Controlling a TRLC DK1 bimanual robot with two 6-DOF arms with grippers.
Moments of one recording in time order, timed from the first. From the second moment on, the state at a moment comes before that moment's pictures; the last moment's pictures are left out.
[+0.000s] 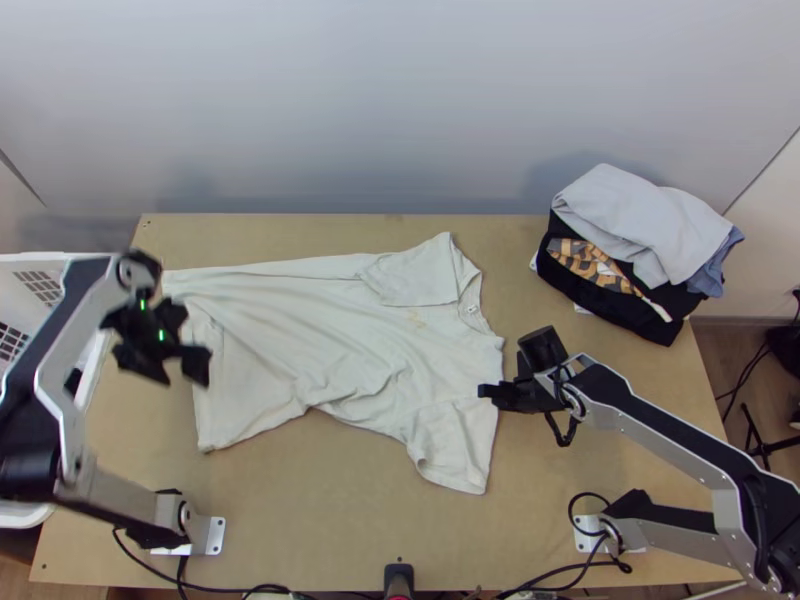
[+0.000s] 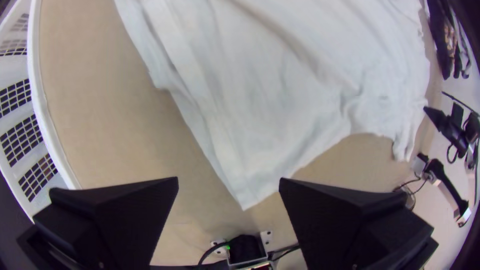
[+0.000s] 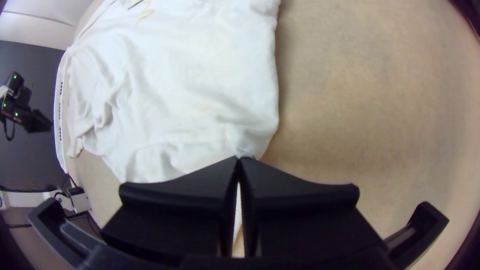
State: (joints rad) left arm 0.18 1.62 1.30 -1.43 0.06 0.29; right arm 0.53 1.33 0.68 -0.49 -0.21 0.61
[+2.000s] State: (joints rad) left arm 0.23 1.34 1.09 -0.95 0.28 0.01; right arm 0.44 1.28 0.92 -0.41 -0.07 0.36
